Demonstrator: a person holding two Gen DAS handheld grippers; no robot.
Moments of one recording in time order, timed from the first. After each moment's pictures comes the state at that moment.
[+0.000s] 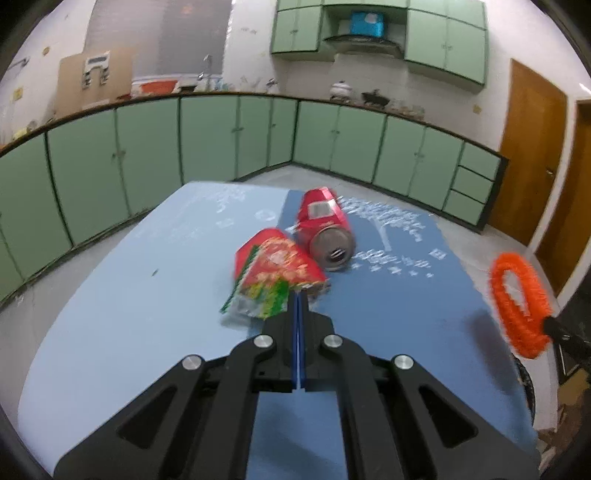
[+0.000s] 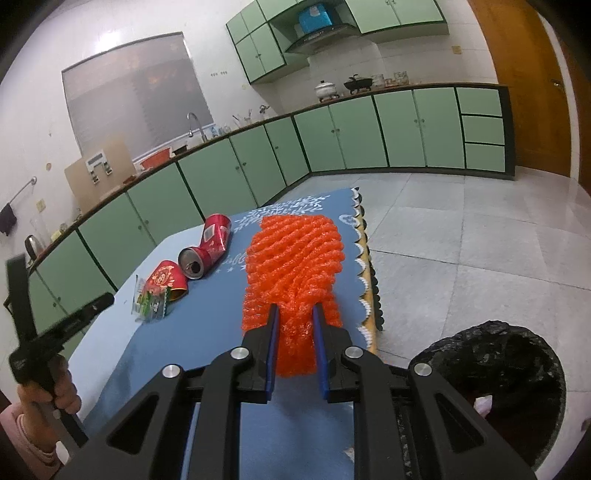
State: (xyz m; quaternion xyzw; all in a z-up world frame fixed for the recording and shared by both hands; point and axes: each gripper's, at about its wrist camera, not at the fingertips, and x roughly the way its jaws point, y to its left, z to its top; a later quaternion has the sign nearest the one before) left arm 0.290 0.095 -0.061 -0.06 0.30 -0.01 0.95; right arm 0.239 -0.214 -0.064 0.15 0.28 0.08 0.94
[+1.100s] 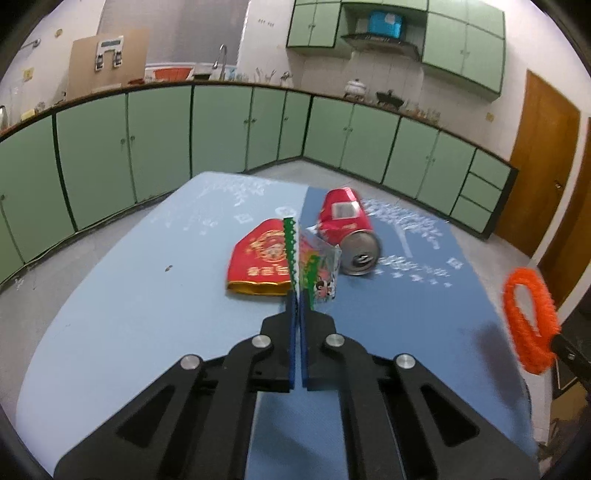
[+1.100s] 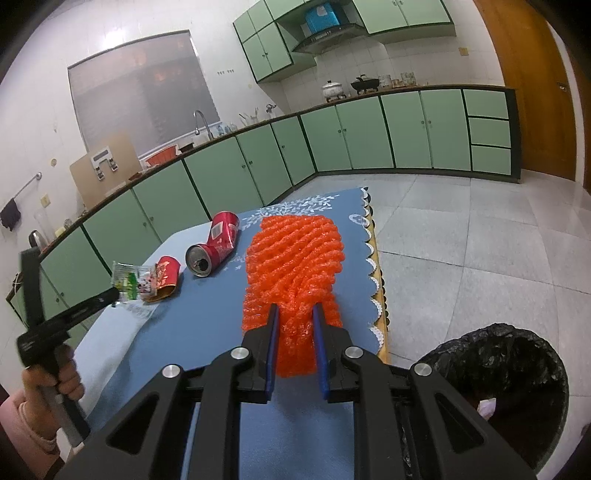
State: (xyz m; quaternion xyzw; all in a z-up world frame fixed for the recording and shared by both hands) left arm 0.292 0.117 -0.057 -0.08 0.30 -0.01 0.95; right arm 0.239 -0.211 -0.066 0.15 0.28 0.09 0.94
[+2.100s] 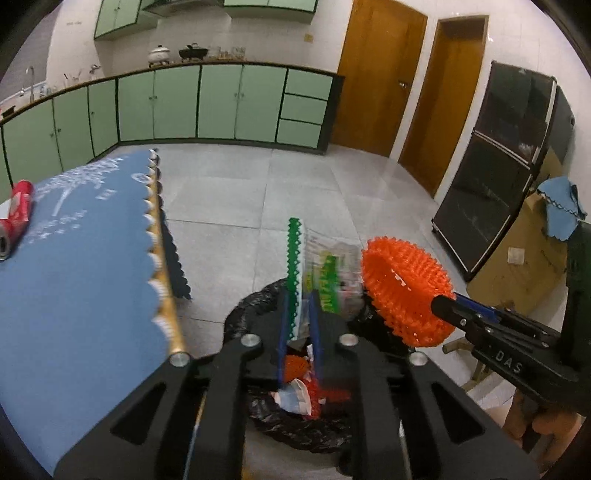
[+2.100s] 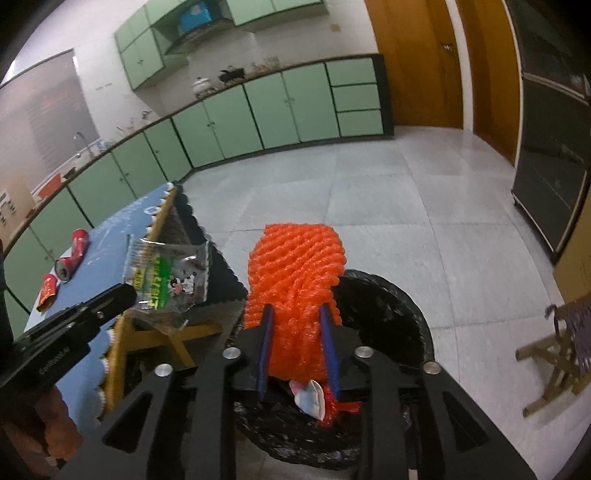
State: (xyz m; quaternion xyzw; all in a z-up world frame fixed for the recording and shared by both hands) left arm 0.242 -0.238 -0.110 0.03 0.36 -0.32 0.88; right arm 0.132 -0.411 -0.117 0.20 0.35 -0.13 0.91
